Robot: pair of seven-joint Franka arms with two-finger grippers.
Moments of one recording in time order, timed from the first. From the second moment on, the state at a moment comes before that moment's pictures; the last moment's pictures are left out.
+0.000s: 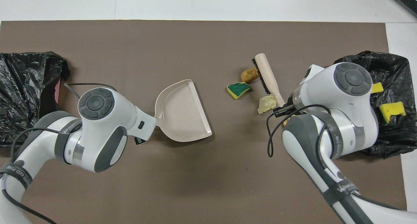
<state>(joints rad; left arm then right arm) -0.31 0.08 -0.11 -2.13 0.00 2.16 0.85 0.18 0.11 0.03 -1.95 0.02 2.04 -0.10</state>
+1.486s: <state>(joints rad) -0.32 0.08 -0.10 -2.16 0.00 2.17 0.82 0.47 0.21 0.05 -1.98 0.16 2.15 0.00</state>
